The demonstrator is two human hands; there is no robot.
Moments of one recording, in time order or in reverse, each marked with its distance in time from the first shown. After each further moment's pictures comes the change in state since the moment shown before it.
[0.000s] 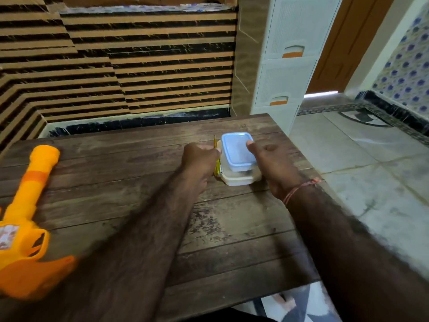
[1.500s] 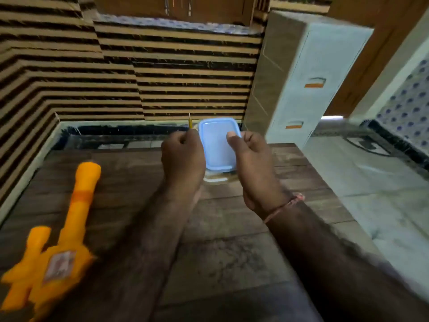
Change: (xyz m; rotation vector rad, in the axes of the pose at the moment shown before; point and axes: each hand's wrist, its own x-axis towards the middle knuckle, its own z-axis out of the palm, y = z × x) left_hand -0.002 0.081 -0.125 -0.167 0.322 0.226; right_hand -0.053 -0.100 0.140 0.175 -0.015 -0.347
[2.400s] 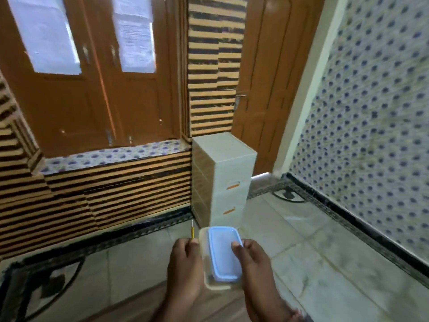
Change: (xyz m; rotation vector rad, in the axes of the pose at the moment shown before) left_hand -0.055 0.347 0.060 0.297 -0.442 -0.031; right_hand 0.037 -0.354 -0.111 -0.015 0.315 0.229
